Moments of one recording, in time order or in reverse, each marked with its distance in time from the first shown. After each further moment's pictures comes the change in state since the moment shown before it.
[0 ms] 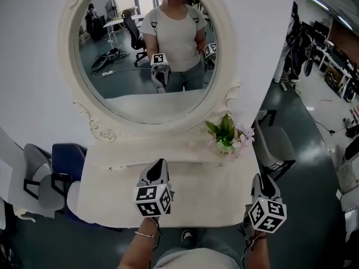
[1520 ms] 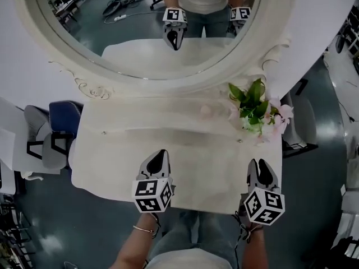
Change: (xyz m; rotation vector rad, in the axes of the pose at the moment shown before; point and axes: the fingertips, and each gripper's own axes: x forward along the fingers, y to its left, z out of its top) left arm 0.004 0.031 -0.126 -0.064 0.247 0.140; right arm 0.080 0.037 -0.100 -0.005 0.236 0.169
